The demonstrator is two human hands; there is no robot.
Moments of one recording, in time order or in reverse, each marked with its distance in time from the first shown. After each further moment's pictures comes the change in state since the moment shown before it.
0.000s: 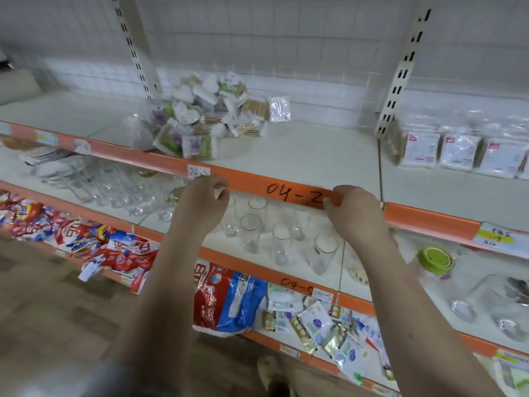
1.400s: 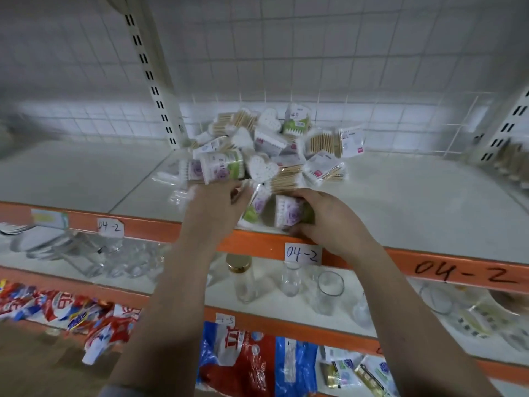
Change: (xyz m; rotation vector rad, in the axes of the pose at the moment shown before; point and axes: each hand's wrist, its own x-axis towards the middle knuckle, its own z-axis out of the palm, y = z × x) left_hand 0.214 -0.146 -0.069 -0.026 -0.078 0.280; right_hand 0.132 -0.203 0.159 0.046 -0.127 -0.288
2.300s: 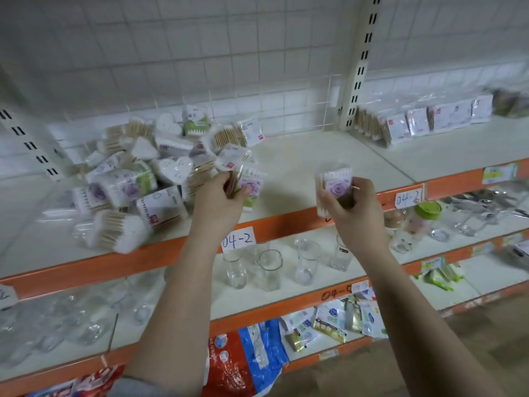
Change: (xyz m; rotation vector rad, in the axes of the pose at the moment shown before) left_hand -0.003 0.076 0.057 -0.400 -0.195 0.178; right_hand -0.128 0.030 -0.042 0.284 0.829 0.572
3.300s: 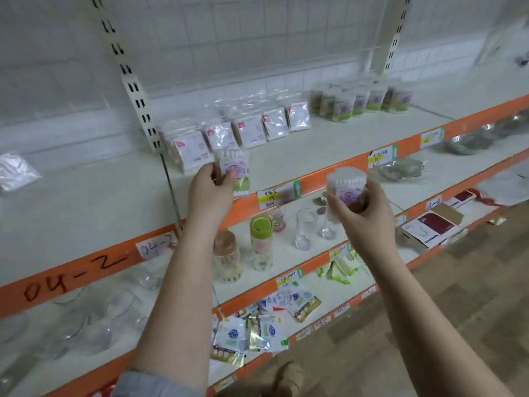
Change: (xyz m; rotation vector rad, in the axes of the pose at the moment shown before) left_hand 0.021 0.280 0.354 -0.301 -0.058 -0.091; right_hand 0.154 0.215 -0.346 0.043 0.227 0.138
